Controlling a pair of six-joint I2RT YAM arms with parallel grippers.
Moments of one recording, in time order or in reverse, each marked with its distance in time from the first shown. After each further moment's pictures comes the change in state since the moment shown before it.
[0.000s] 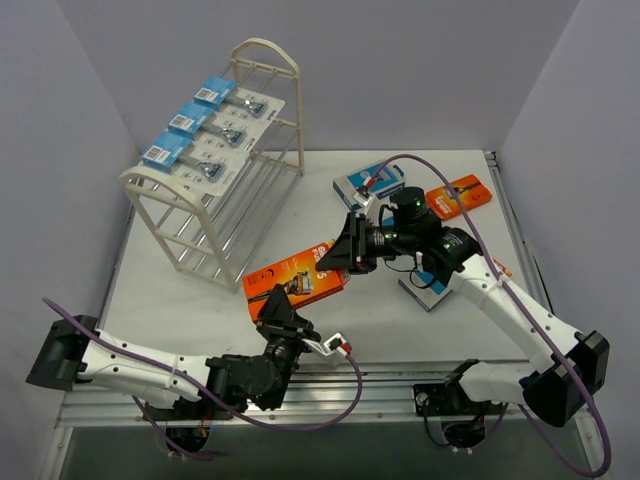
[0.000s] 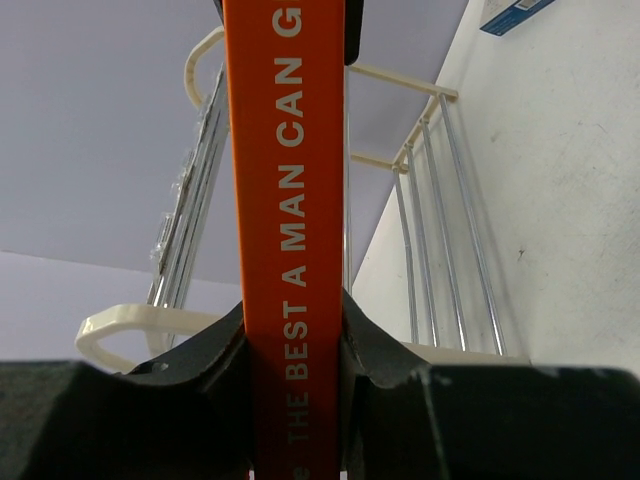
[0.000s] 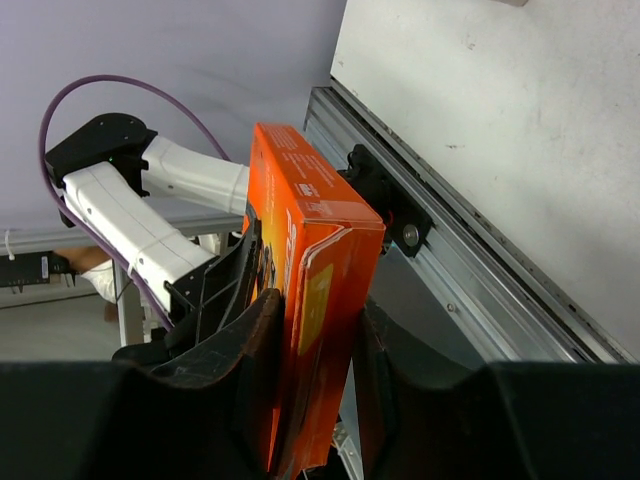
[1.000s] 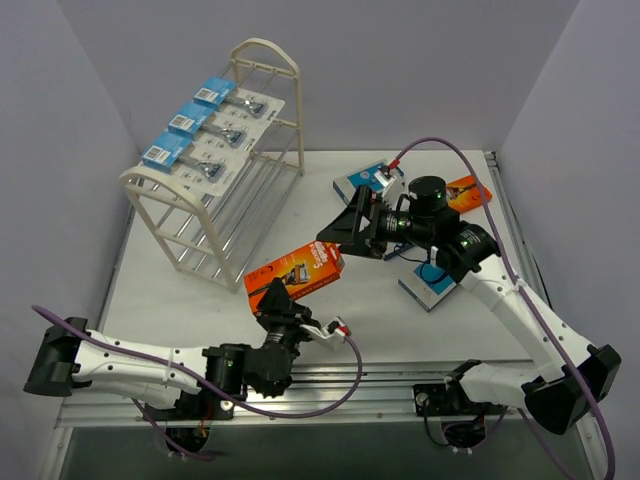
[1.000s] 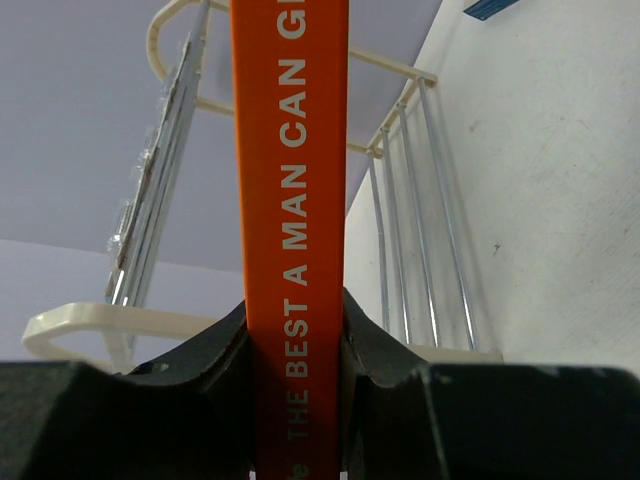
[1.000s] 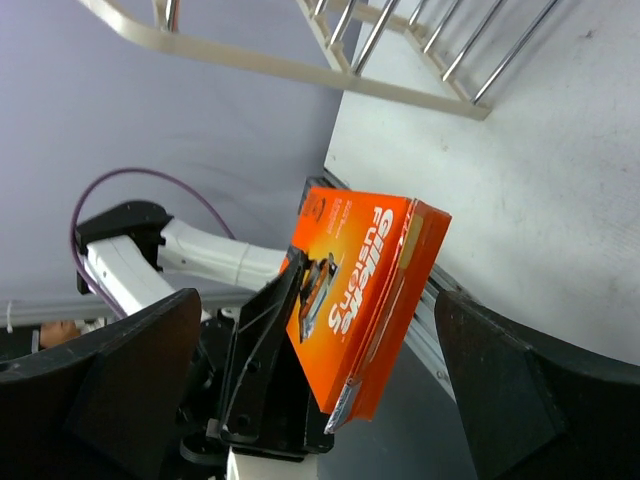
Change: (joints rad) left arm 0.102 -0.019 0.095 -0.397 0.063 -0.369; right arm -0.068 -0.043 0.069 0.012 0.140 0.027
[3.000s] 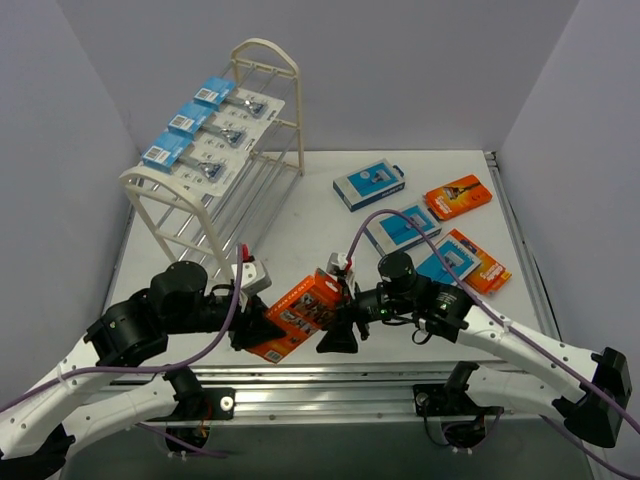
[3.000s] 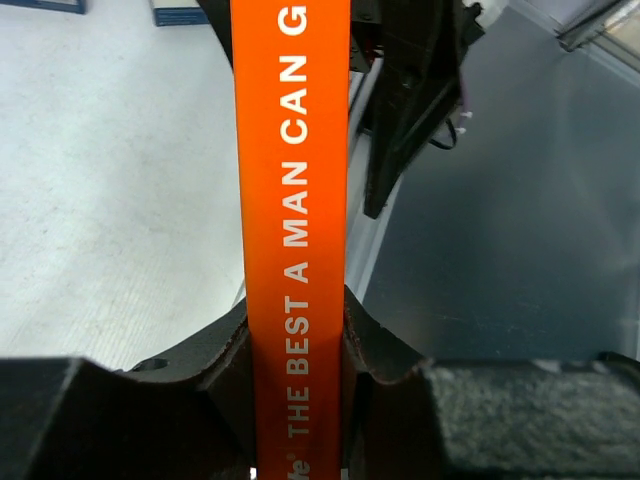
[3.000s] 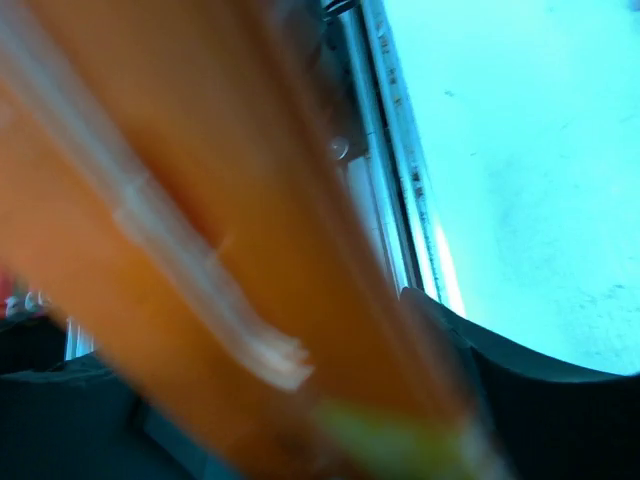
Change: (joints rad) left arm 0.668 -0.339 0.364 -0.946 1.735 -1.150; right arm 0.383 -0.190 -0.446 0.196 -0.112 -0.641
